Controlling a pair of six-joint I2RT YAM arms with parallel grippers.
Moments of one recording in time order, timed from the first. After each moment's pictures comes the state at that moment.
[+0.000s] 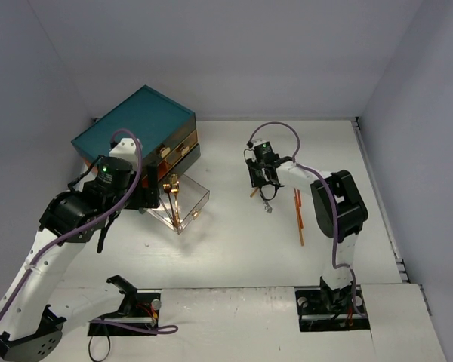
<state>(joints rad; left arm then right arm) -0.57 0.96 1.41 -1.15 -0.32 -0.36 0.45 1.96 1.26 -0.23 0.06 0.15</state>
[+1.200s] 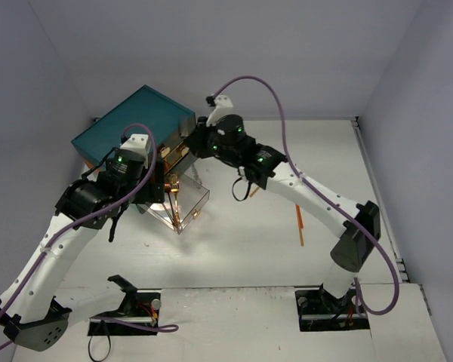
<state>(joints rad) -0.56 1.05 1.42 -1.15 -0.35 -0.36 0.82 1.70 1.65 -0.18 0.06 0.49</state>
